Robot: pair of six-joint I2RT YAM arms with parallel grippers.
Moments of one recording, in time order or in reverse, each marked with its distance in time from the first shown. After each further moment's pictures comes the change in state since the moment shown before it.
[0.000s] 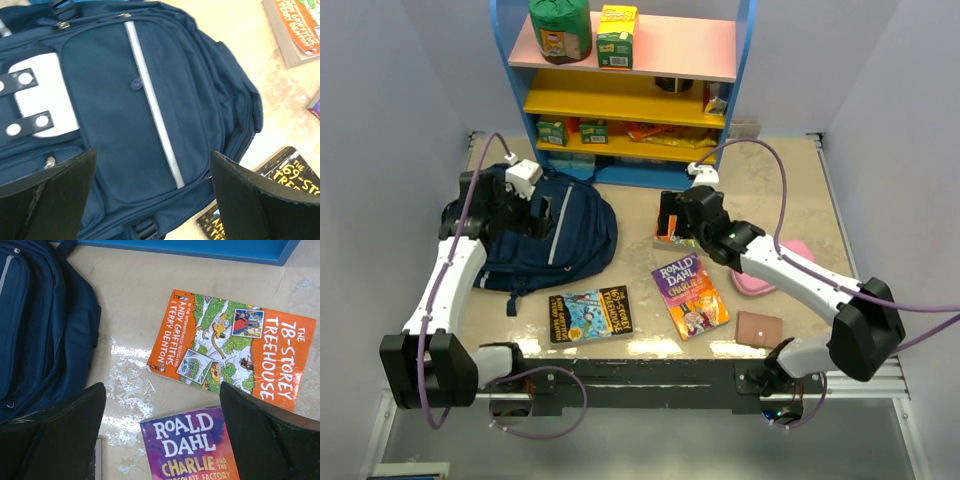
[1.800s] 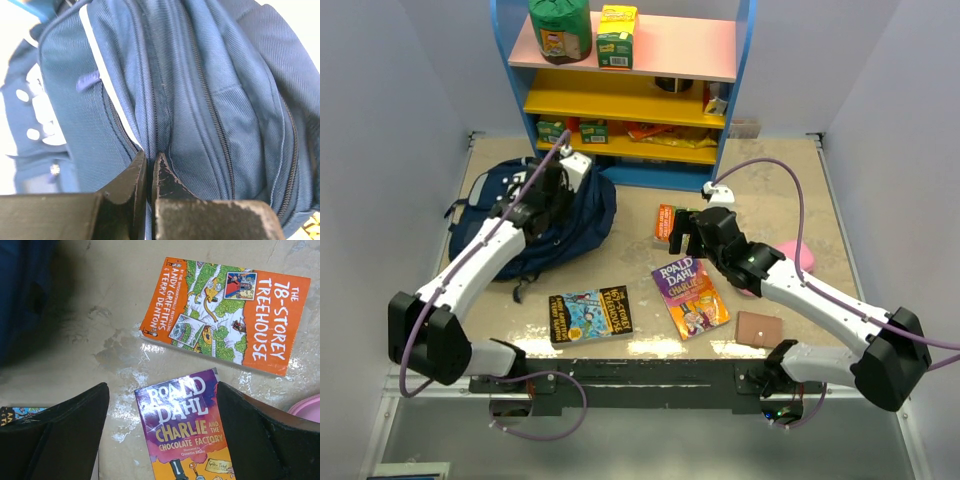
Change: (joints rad) left arm -0.430 0.170 0.105 0.044 -0.618 -0.066; right arm 0.040 -0.179 -0.155 -0.040 0.011 0.063
